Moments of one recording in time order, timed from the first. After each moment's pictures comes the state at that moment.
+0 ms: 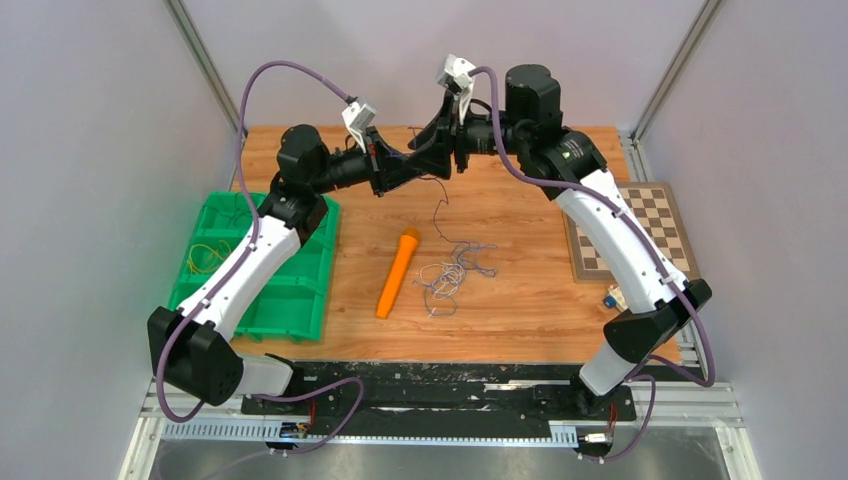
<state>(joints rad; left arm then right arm) -0.40 1.34 1.23 0.17 0.85 -0.38 0.60 1.64 1.98 -0.51 -0.79 -0.07</state>
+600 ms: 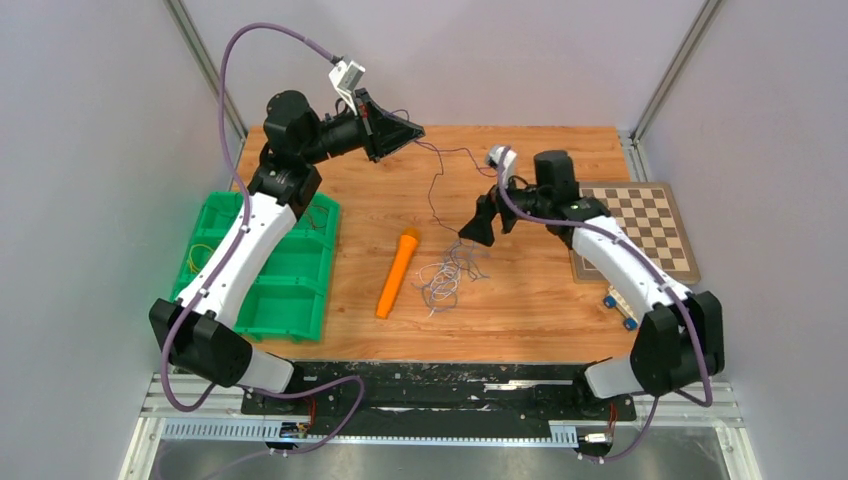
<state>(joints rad) -0.36 1.42 1.47 0.11 0.81 -0.44 0.30 1.40 1.17 -0.34 -0.78 -0.15</state>
